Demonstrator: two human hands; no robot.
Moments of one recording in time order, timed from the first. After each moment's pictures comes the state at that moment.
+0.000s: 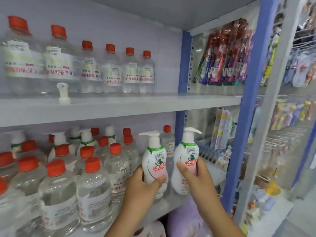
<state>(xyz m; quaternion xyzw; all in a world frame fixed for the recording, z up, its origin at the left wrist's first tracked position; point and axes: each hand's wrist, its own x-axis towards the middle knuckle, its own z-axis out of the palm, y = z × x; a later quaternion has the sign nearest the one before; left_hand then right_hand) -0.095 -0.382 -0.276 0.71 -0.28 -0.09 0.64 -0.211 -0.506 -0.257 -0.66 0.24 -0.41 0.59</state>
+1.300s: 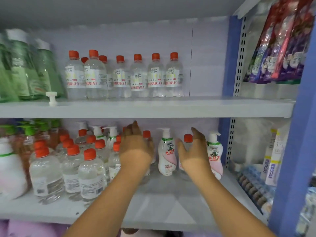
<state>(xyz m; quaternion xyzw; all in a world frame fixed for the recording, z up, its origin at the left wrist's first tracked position) -0.081 -0.460 -0.174 0.92 -0.01 0.30 0.24 -0.097 -0.626 -0.208 -0.81 0.04 -0.36 0.46</state>
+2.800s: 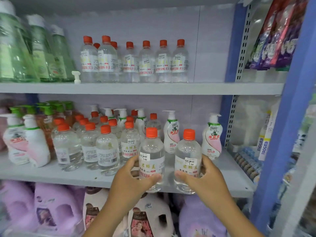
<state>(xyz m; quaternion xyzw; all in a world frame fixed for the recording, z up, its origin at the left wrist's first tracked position) -0.220 -0.392 -0.261 0.80 -0.10 0.10 0.59 -0.253 -0.607 -0.258 -0.80 0.04 -0.18 0.57</state>
